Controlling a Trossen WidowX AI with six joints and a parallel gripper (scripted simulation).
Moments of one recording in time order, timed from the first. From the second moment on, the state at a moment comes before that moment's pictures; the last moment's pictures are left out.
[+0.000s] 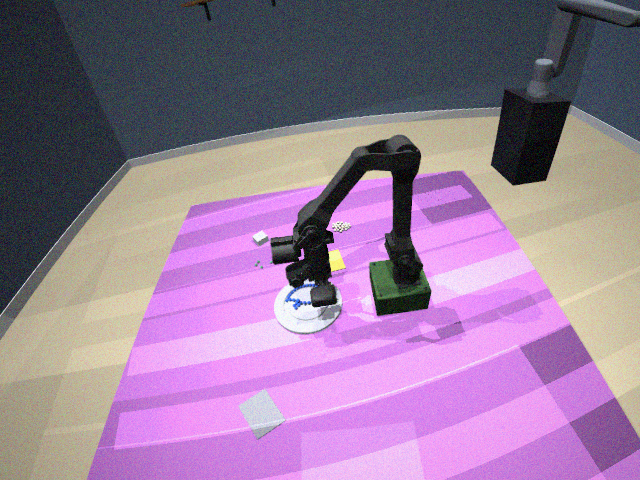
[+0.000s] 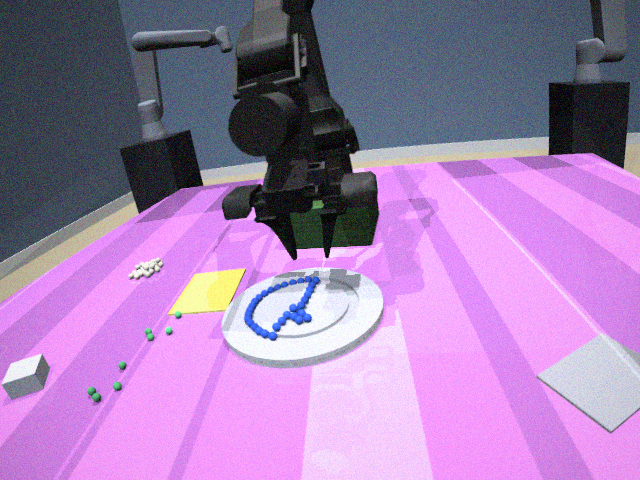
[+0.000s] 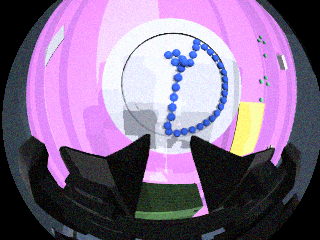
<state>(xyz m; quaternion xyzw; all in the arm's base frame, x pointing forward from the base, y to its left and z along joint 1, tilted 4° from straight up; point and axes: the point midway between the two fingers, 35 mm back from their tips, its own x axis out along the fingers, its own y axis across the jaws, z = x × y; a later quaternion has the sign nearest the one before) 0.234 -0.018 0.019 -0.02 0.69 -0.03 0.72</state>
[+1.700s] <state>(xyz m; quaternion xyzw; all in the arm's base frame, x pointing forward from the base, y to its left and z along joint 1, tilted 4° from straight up) 0.237 -0.020 -0.016 -0.01 0.69 -0.04 0.72</state>
